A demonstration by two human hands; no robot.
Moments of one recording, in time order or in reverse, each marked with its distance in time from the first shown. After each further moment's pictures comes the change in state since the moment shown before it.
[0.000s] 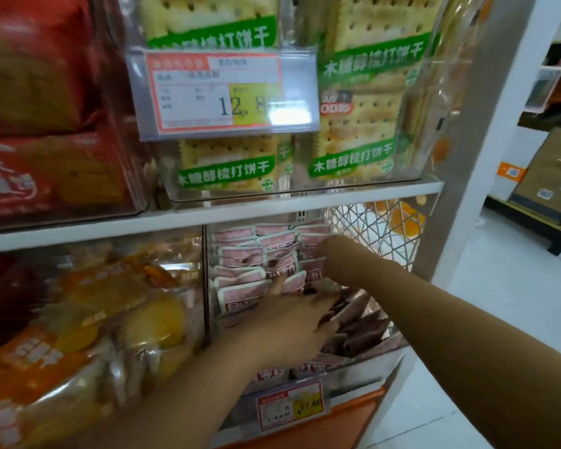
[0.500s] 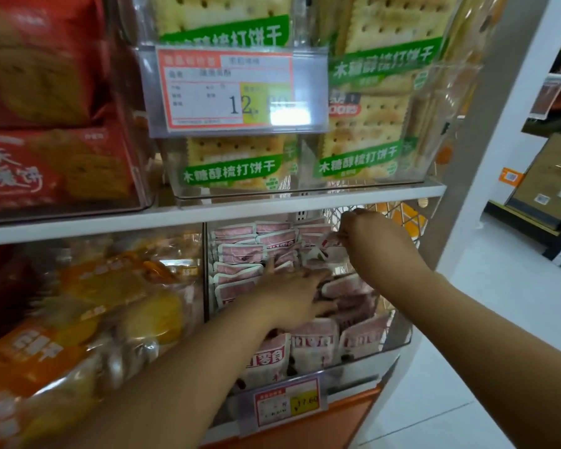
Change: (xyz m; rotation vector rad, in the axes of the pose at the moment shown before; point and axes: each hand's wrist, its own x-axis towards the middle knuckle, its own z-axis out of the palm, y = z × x) left_hand 0.035 -0.021 -0.002 0.028 0.007 -0.131; right_hand -0.052 -0.005 -0.040 -0.043 0.458 0.074
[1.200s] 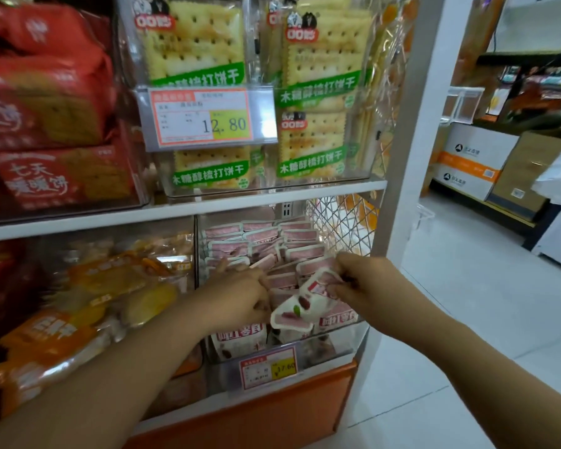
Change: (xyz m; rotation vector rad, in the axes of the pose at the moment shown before) left_hand -0.069 -0.012 -0.016 0.142 0.010 0.064; right_hand -0.097 0.004 -0.035 0.493 -0.166 -0.031
